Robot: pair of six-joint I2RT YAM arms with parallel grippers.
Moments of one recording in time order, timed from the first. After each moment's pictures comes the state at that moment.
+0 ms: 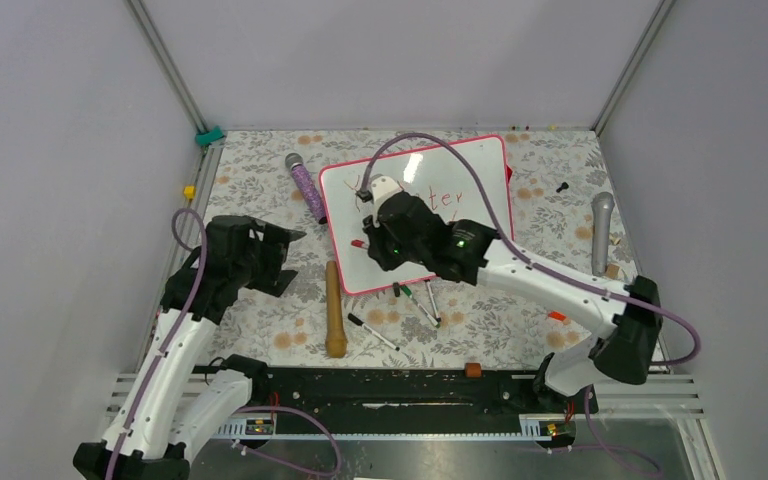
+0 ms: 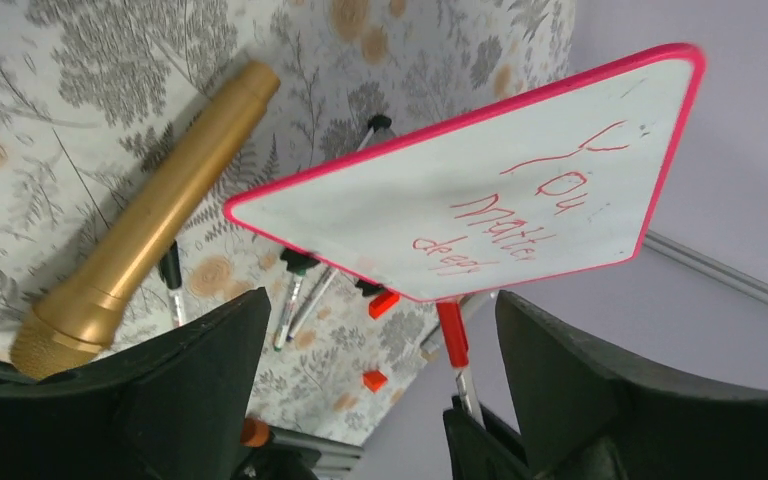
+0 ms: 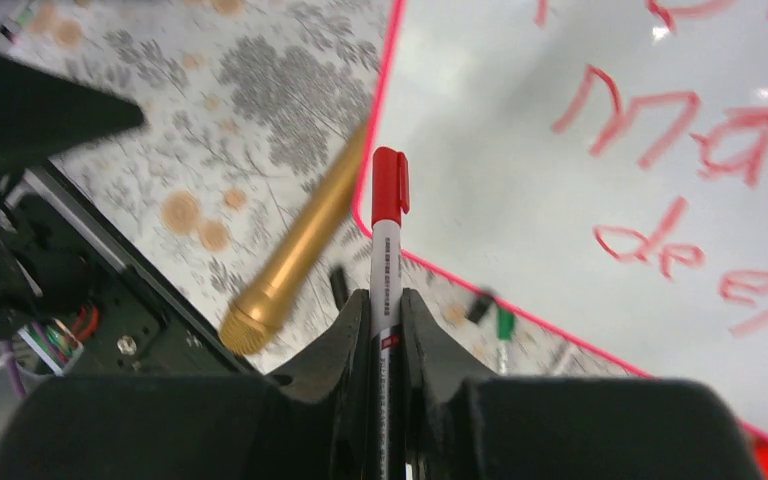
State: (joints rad) left arm -0.28 0.80 0.89 -0.85 0.04 -1.51; right arm 1.05 1.53 1.39 -0.48 0.17 0.32
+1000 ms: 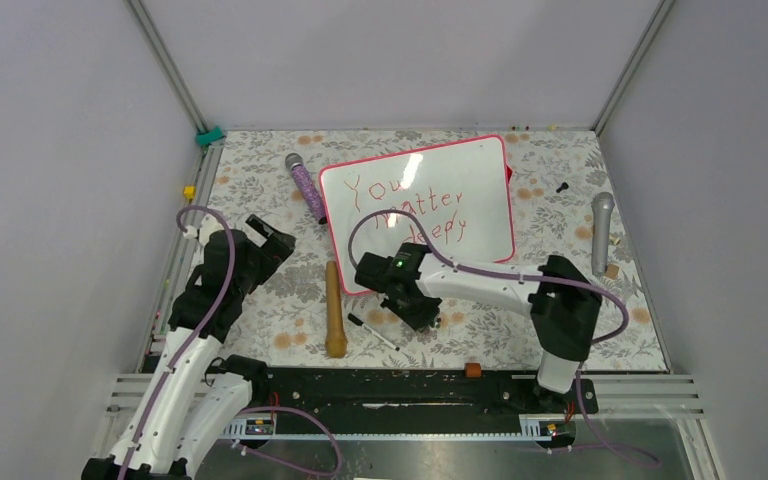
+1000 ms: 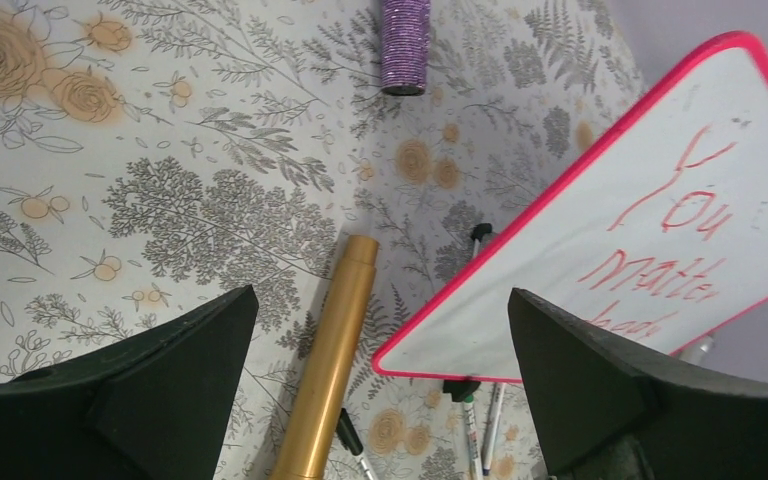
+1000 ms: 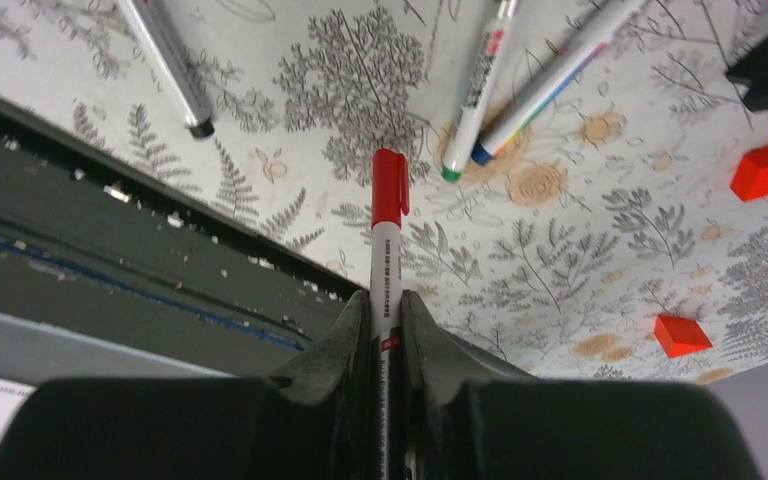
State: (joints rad) left arm -0.22 0.67 0.72 -0.62 -0.17 -0.91; right arm 1.13 1.76 1.37 -1.18 0.13 0.28
